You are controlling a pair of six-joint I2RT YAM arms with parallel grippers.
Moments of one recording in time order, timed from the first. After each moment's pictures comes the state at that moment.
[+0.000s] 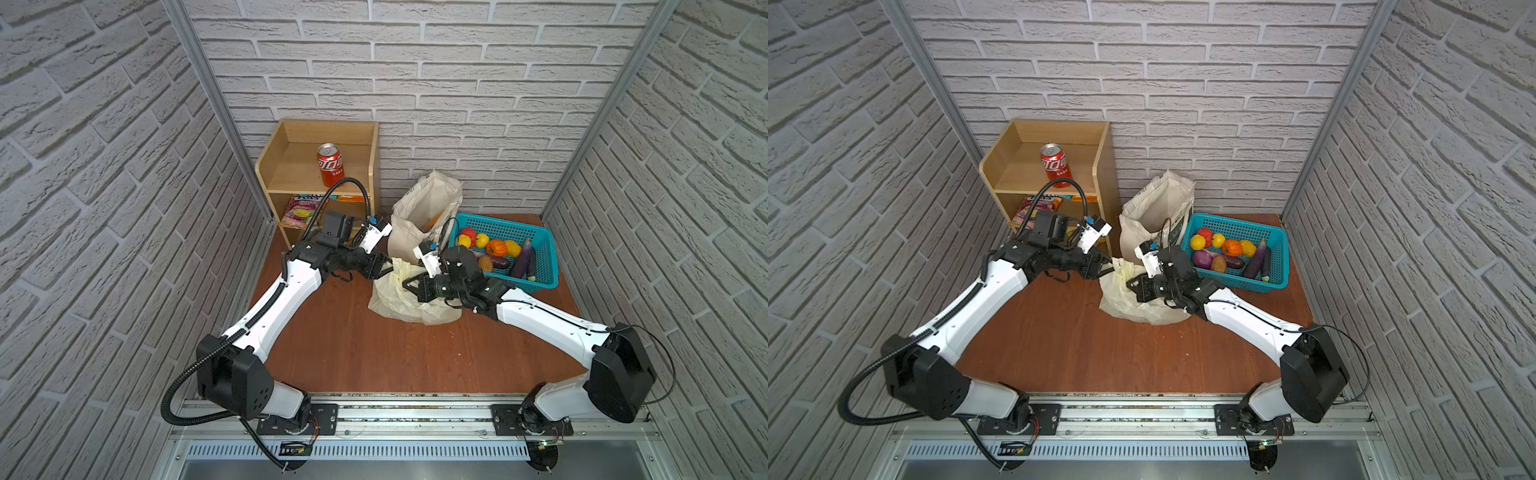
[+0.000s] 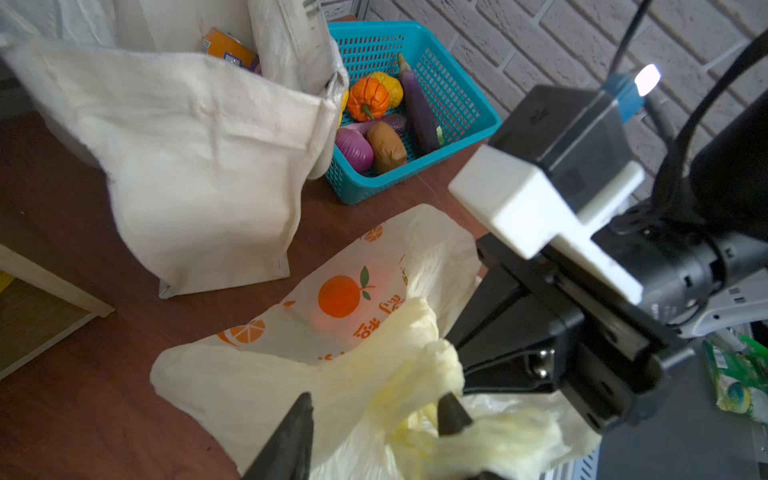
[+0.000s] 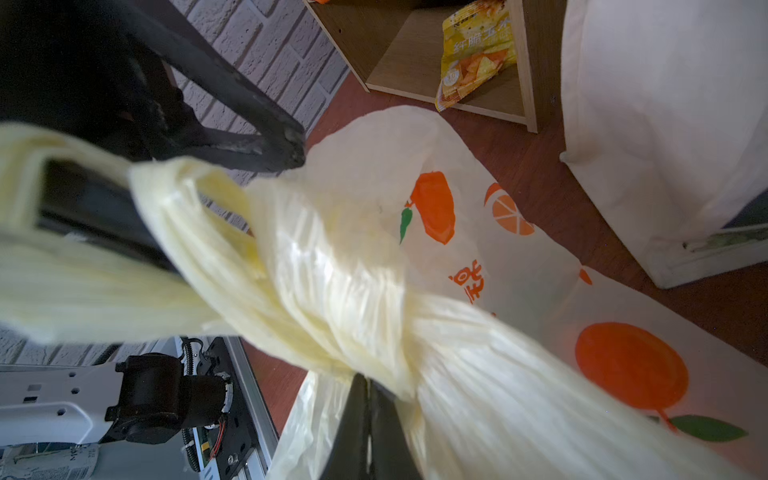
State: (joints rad) left arm -0.40 1.44 1.37 -0.74 0.63 0.16; right arm 0.63 1.45 1.04 -0.18 -0.38 0.46
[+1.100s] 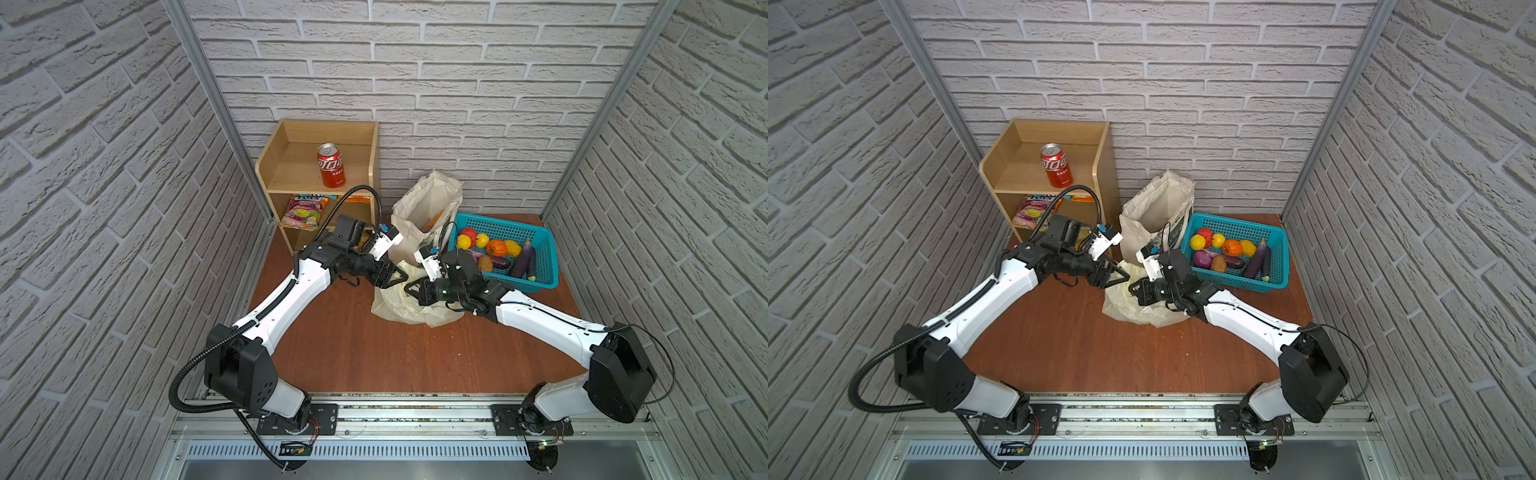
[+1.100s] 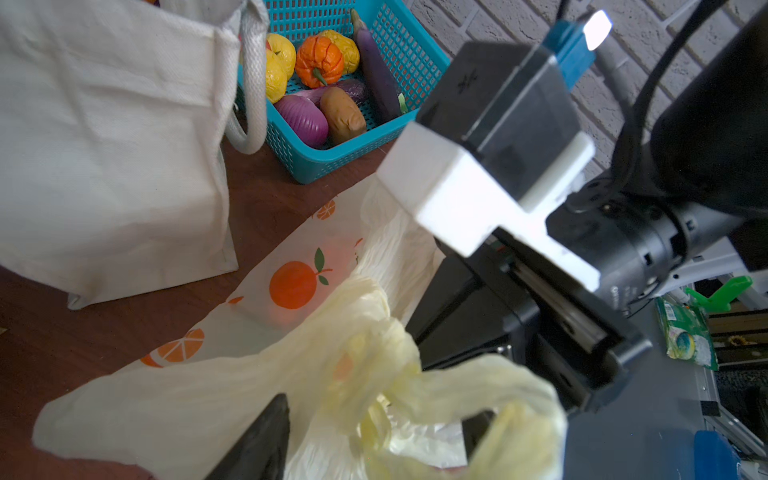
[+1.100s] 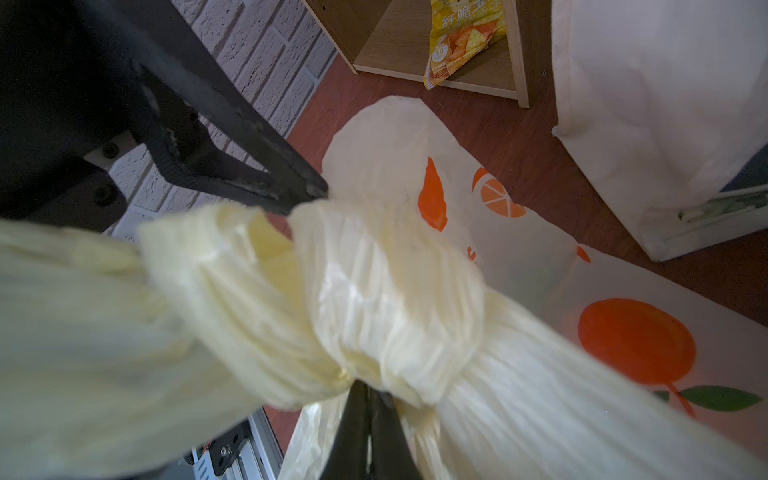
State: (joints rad) left arm -0.46 1.48 1.33 -0.69 0.71 0.15; right arm 0.63 1.45 1.01 -0.18 -0.37 0.46
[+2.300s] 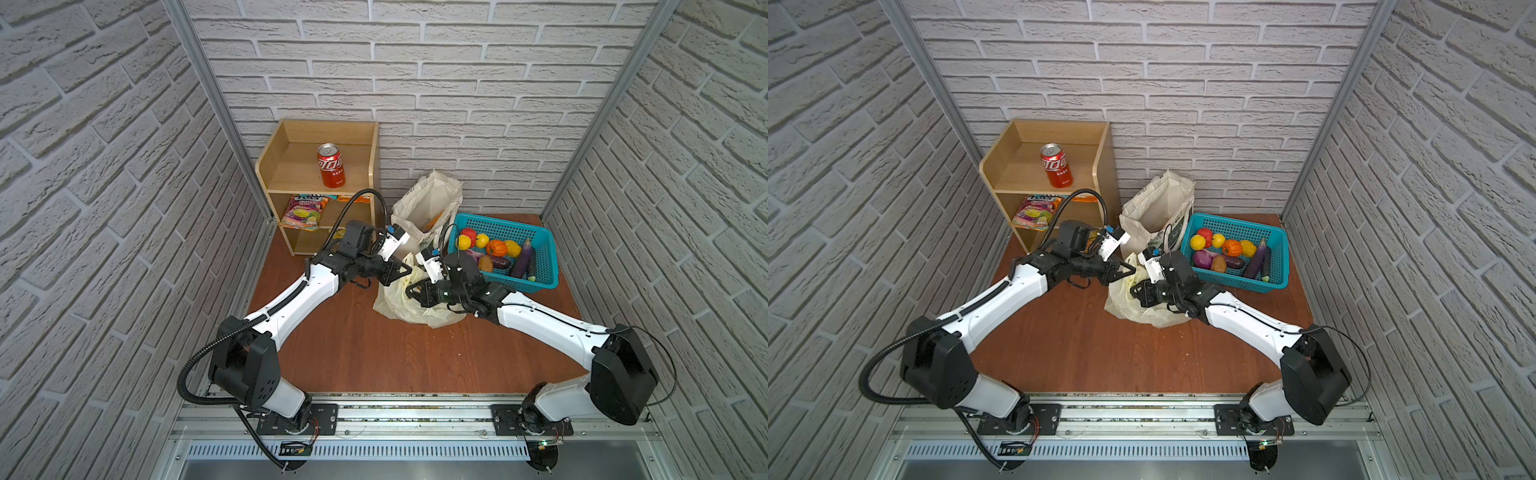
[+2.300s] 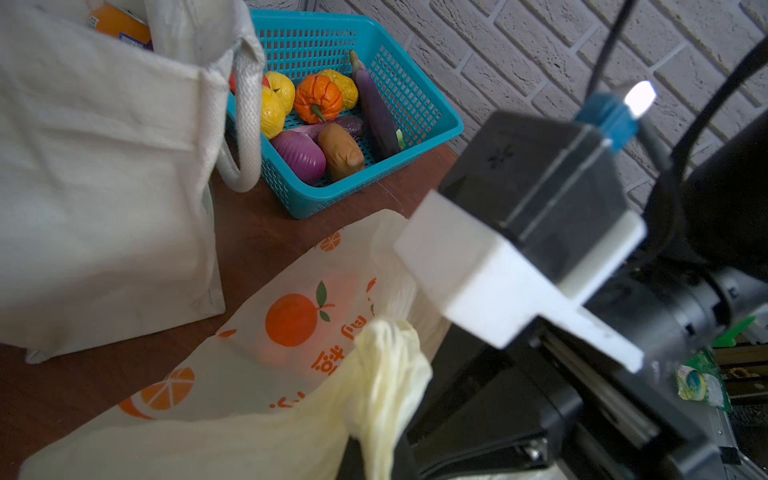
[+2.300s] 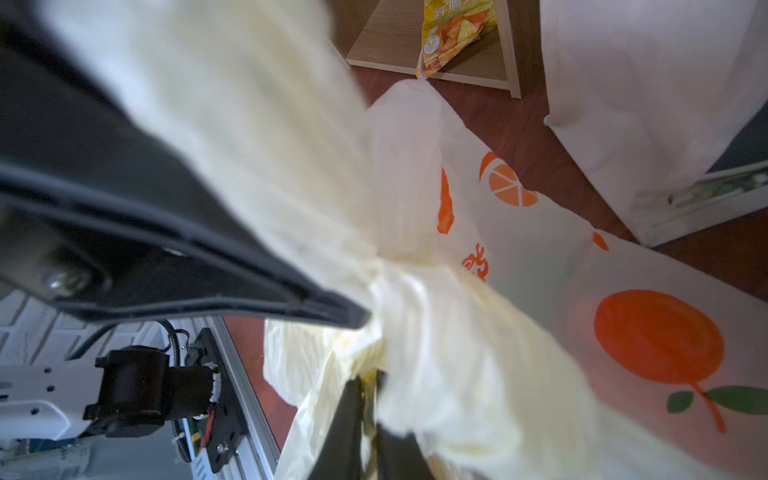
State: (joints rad) left arm -0.51 1.50 1.23 -0.42 0.68 0.00; right arm 0.63 1.42 0.99 -0.20 -0.36 0.48
